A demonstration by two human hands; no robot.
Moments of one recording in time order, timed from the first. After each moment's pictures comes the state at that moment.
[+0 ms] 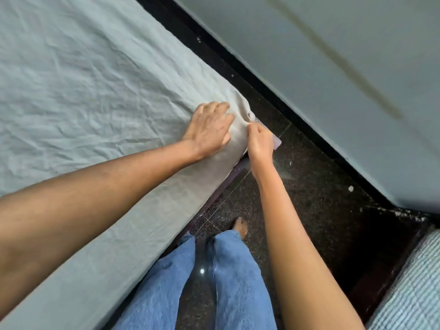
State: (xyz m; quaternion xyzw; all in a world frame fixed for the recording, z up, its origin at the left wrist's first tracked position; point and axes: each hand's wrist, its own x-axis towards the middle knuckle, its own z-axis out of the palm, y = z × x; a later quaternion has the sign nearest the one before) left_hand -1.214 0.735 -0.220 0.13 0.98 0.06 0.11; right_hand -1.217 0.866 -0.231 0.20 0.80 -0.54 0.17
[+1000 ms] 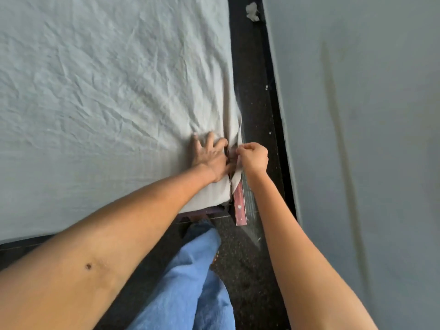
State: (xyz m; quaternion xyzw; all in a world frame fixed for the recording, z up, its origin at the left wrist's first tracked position) left_hand -1.279 0.775 -0.237 -0.29 0.90 0.14 0.29; right_hand -1.364 0.836 -0.238 -0.04 0.85 -0.34 0.40
